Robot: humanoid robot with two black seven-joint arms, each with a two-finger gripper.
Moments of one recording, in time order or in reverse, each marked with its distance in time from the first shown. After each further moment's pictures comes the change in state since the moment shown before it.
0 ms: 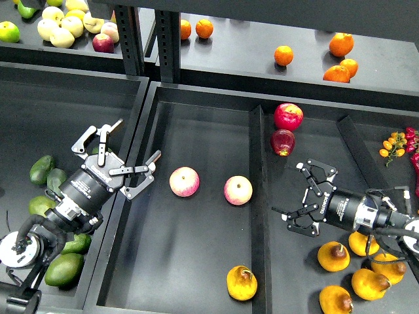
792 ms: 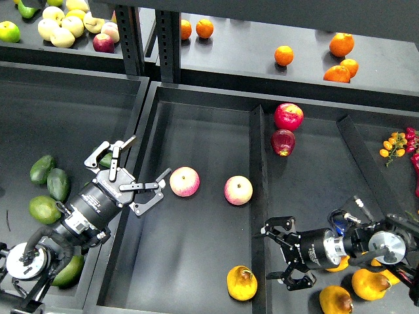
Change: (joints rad) left arm 0.005 0.000 0.038 0.000 -0.003 0.000 0.000; right arm 0.113 0.067 -0.372 -0.078 -0.030 0.028 0.000
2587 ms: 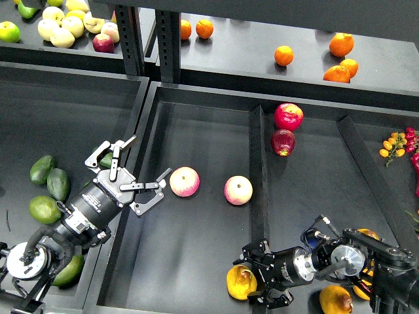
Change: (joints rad) left arm -0.001 0.000 0.002 0.000 0.000 0.000 0.000; right arm -0.038 0.199 -0.047 -0.232 -0.025 -0.002 0.000
